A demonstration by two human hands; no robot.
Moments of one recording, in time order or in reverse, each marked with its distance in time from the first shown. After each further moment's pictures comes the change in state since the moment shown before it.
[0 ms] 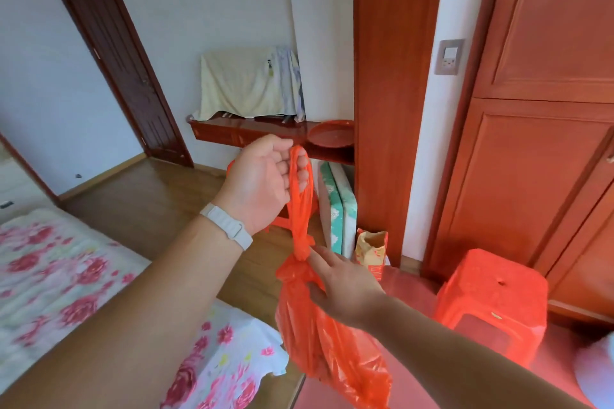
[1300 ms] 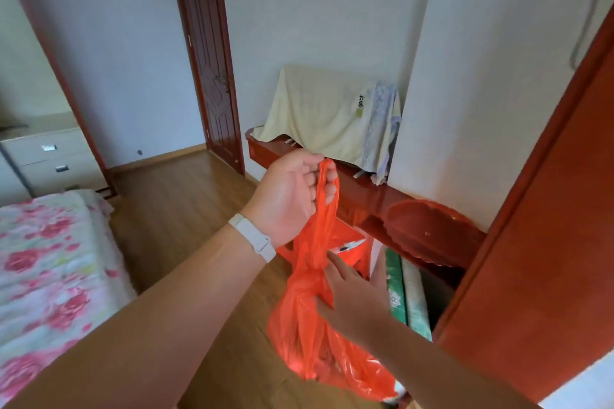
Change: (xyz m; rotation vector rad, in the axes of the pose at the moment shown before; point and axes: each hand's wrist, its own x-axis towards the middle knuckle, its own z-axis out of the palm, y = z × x) left_hand 0.447 0.143 -0.188 -0.121 0.165 0.154; right_hand 0.511 0.178 0.040 -0.203 -0.049 -0.121
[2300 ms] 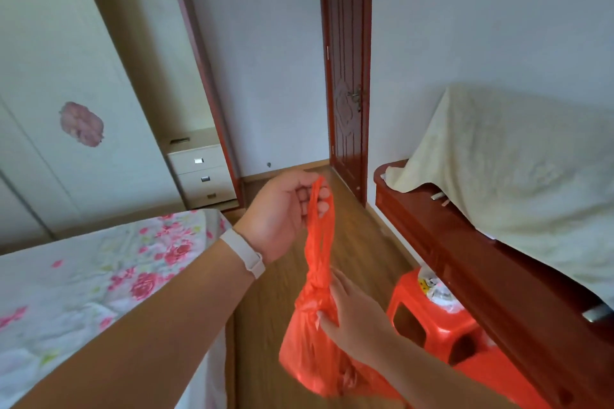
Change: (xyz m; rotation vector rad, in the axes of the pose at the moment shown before) left_hand 0.326 0.183 -0.333 0.146 0.442 0.191; right_hand 0.540 -0.069 0.173 0.537 -0.167 -0.457
